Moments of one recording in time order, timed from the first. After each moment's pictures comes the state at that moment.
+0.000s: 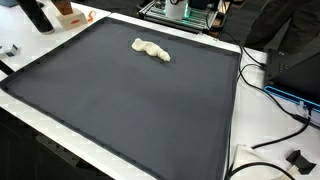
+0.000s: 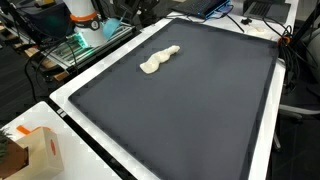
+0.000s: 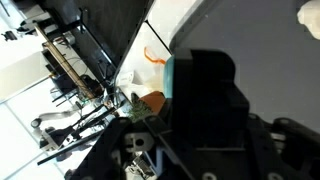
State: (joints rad) arm -0.01 -0.08 0.30 -2.30 -0.70 1.60 1.35
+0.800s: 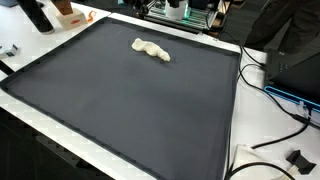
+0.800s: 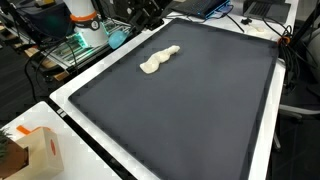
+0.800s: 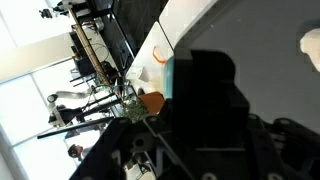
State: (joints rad) arm 0.12 0.17 0.22 -2.19 -0.77 1.51 1.35
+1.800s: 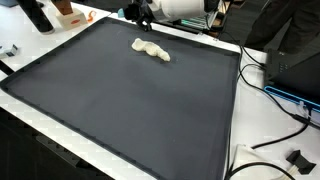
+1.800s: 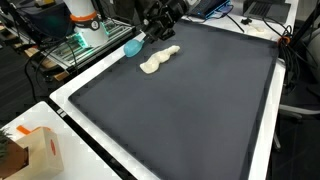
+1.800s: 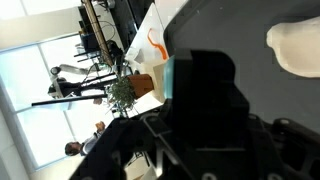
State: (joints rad) arm 0.22 0.38 0.18 -2.02 -0.83 1.46 1.31
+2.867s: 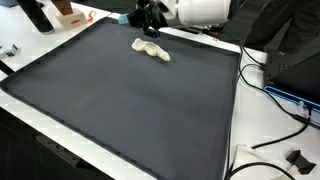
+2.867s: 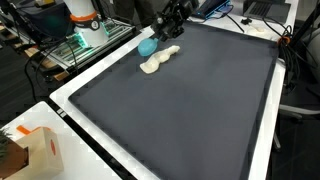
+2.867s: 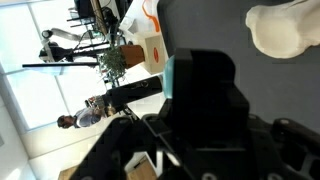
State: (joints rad) arm 0.30 0.44 0.18 -1.96 -0.91 1.46 1.24
